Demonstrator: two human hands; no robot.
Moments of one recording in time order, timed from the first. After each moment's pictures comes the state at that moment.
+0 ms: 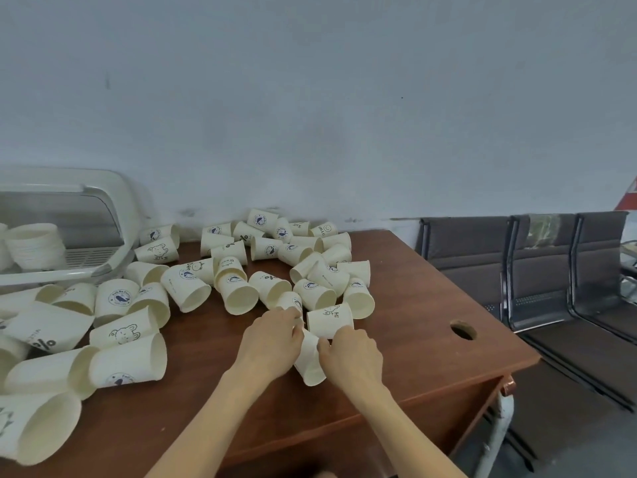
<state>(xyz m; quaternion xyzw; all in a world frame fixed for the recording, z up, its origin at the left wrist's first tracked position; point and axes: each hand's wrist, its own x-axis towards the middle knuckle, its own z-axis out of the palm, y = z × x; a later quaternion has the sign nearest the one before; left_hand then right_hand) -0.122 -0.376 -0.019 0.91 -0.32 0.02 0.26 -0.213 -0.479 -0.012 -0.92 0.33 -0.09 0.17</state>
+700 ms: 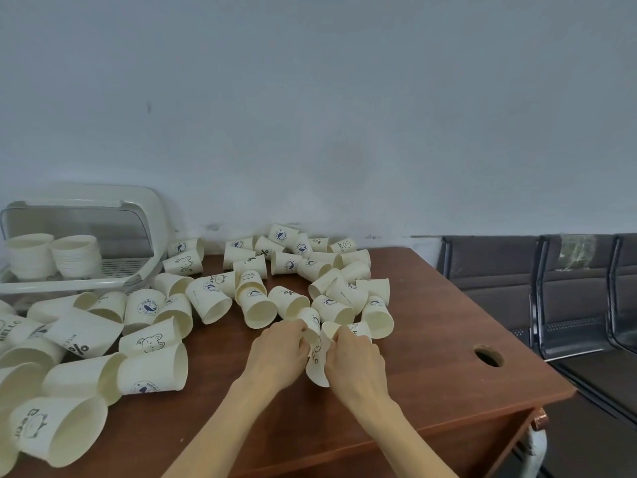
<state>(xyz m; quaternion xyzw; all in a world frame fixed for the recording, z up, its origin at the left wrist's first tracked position) -0.106 -0.368 -0.022 0.92 -0.29 0.01 0.26 -0.202 -0.467 0.001 -0.95 0.25 -0.14 0.16</state>
